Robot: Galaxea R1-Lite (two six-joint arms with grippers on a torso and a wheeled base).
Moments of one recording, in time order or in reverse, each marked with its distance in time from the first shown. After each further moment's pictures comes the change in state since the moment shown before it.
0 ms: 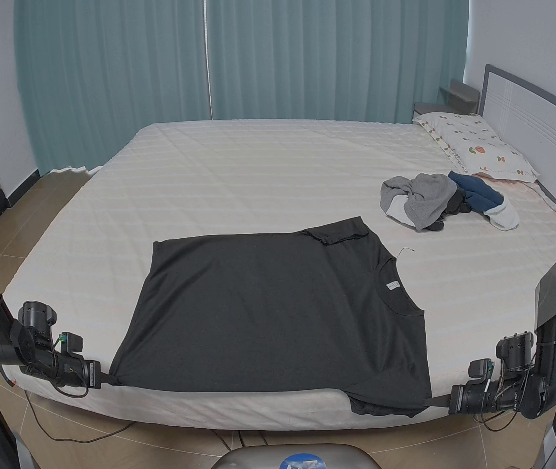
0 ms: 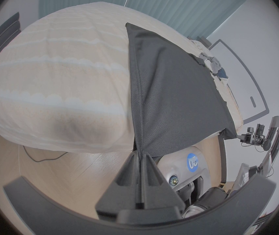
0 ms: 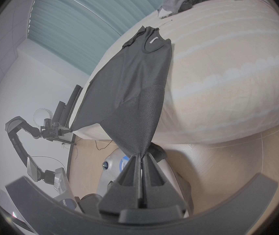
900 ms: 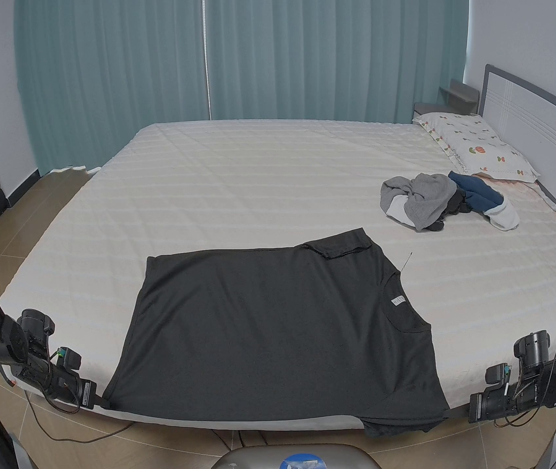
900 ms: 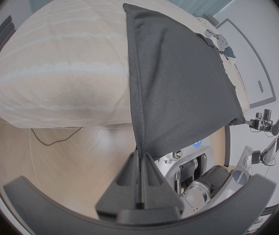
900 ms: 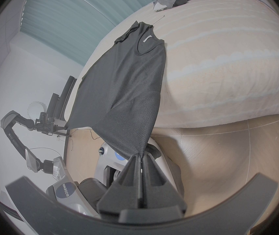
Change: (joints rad) left arm 0.003 -0.086 0.020 0.272 0.134 0.133; right arm -0.112 -0.218 0.000 0.428 0.003 -0.208
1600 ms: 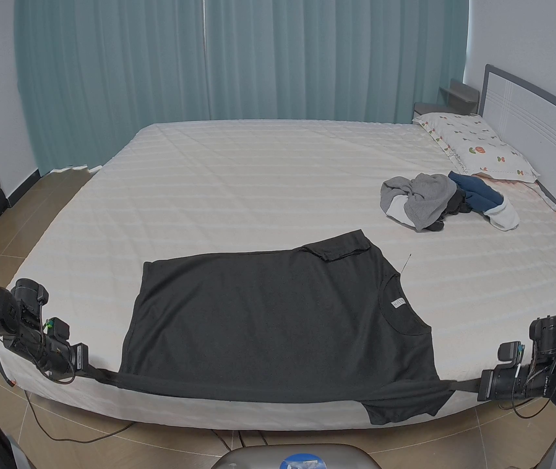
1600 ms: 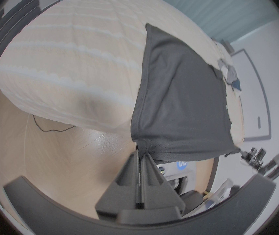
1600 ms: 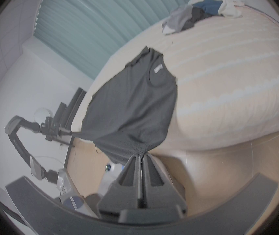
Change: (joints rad) left arm -0.013 -0.082 -0.181 0.192 -0.017 -0.285; right arm -0.009 -0.137 0.000 -0.100 0.043 0.094
